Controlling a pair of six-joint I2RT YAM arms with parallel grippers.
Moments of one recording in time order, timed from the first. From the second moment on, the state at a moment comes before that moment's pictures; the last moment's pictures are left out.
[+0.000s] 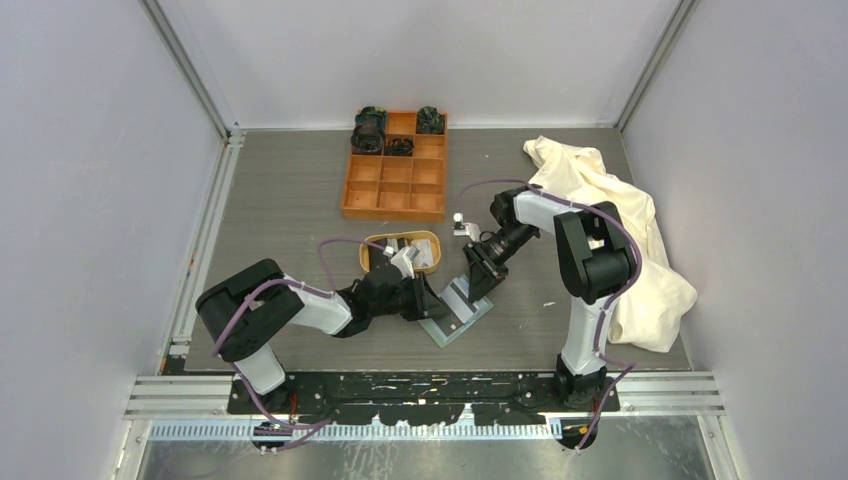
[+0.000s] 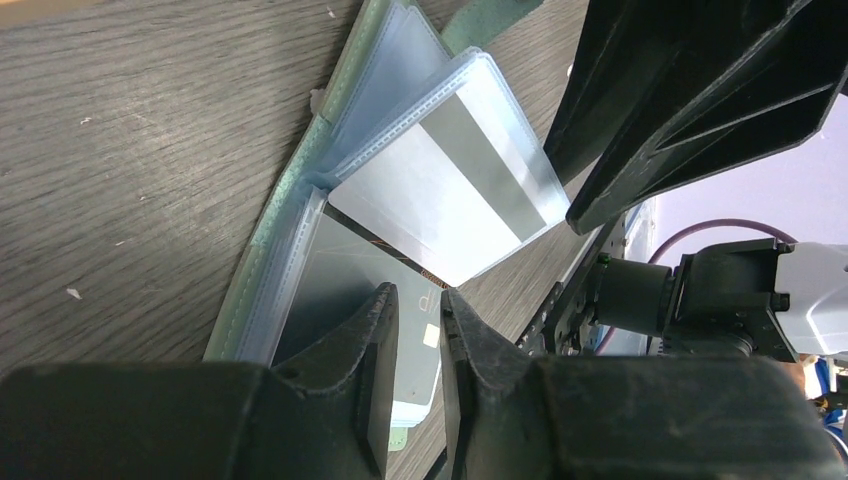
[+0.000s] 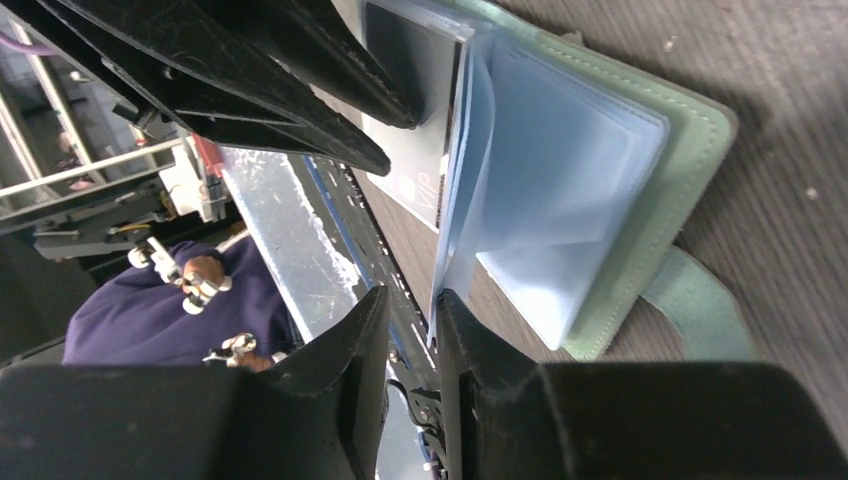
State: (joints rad) left arm -0.92 1.68 0.51 0.69 0.21 -1.02; right arm 0.31 1.94 1.23 -1.15 -0.87 -0.52
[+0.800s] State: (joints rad) left arm -0.92 1.62 0.46 0.70 0.21 -1.02; right arm 0.35 2.00 1.27 -1.28 -1.00 -0.62
